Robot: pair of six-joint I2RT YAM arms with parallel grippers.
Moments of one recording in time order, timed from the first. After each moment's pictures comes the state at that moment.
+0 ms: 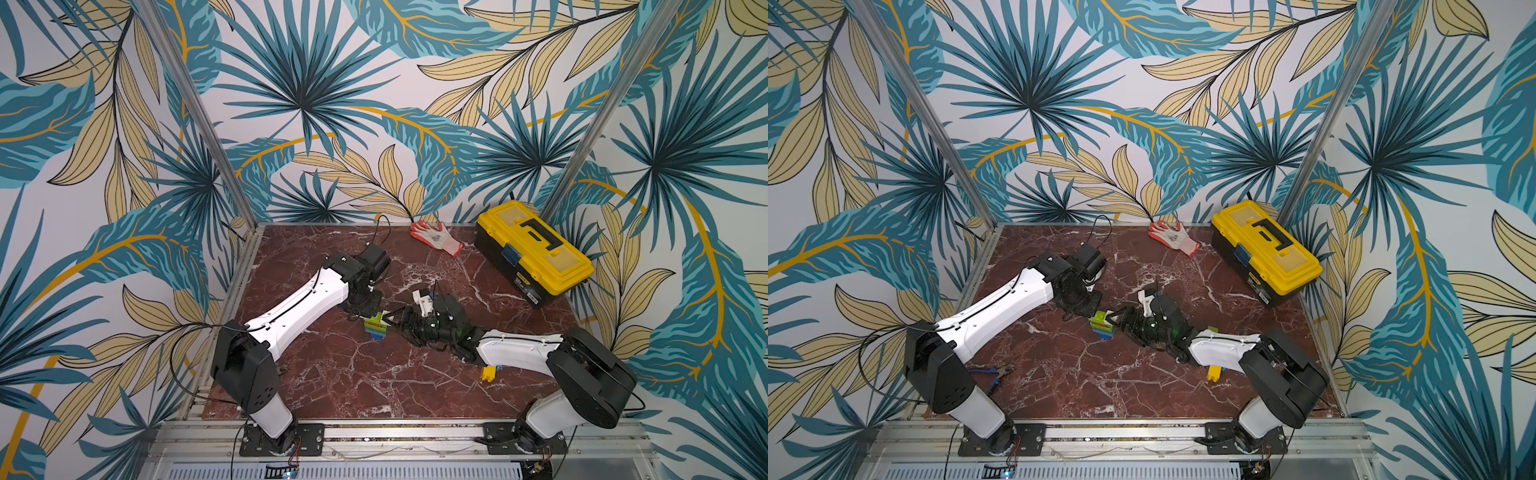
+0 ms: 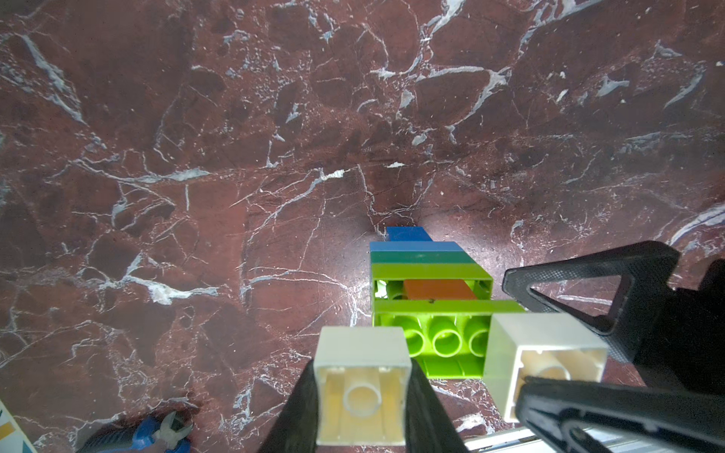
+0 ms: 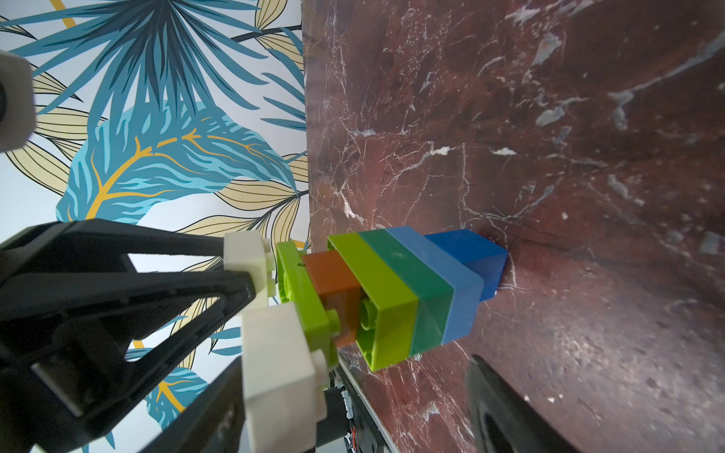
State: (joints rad) left arm -0.63 1.64 1.50 -1.20 -0.07 -0.39; right arm 0.72 1.55 0.63 0.49 -0.40 1.22
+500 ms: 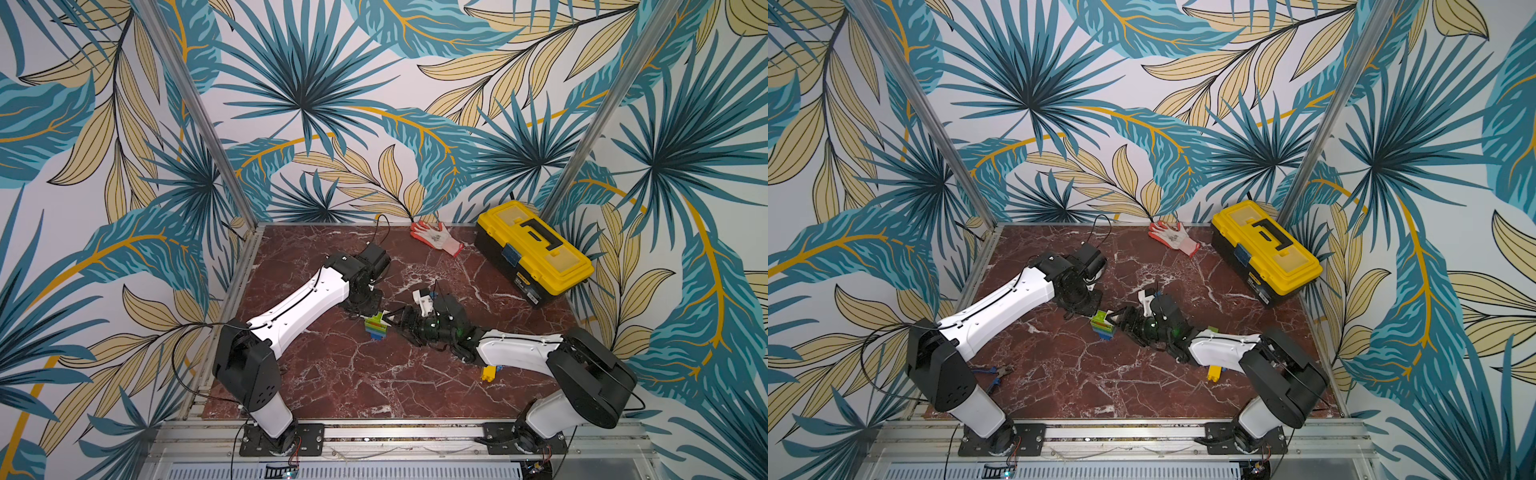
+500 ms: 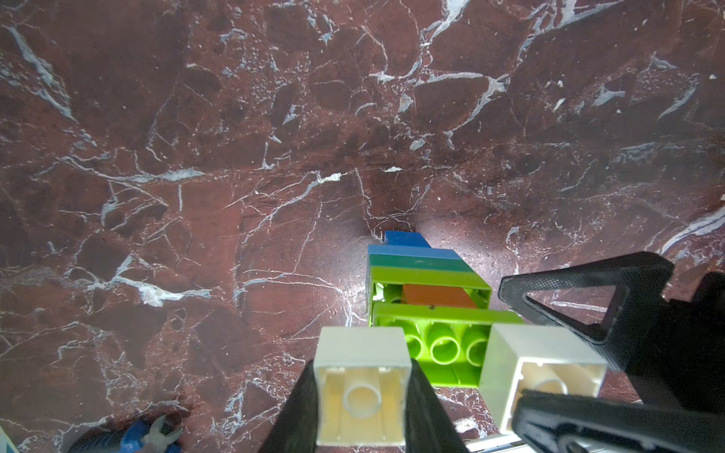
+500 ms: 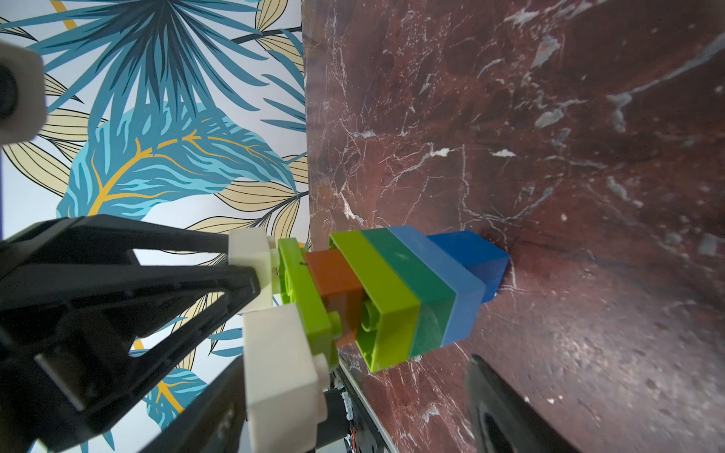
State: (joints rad) left arm -0.63 1.66 1.51 -1.19 -0.05 -0.41; right arm 0.72 1.55 0.63 0.49 -0.40 1.22
